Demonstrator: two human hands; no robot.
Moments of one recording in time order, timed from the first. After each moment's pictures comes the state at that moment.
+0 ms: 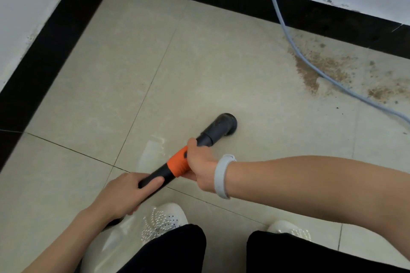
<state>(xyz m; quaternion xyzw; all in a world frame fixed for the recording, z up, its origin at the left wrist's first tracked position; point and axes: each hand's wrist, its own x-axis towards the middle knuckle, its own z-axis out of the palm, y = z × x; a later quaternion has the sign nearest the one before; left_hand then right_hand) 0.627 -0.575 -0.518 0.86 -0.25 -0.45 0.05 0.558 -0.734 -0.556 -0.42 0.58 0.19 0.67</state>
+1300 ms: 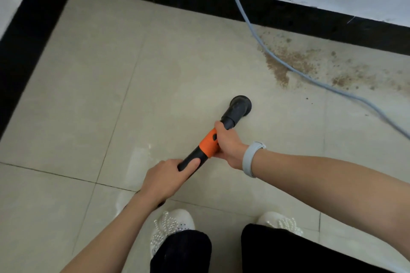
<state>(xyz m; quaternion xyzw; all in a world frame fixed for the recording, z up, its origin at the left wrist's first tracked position) 0.591 -0.677 -0.546 0.84 -0.31 -0.43 0.08 0.517 -0.834 -0.560 -0.37 0.62 0.05 0.69</state>
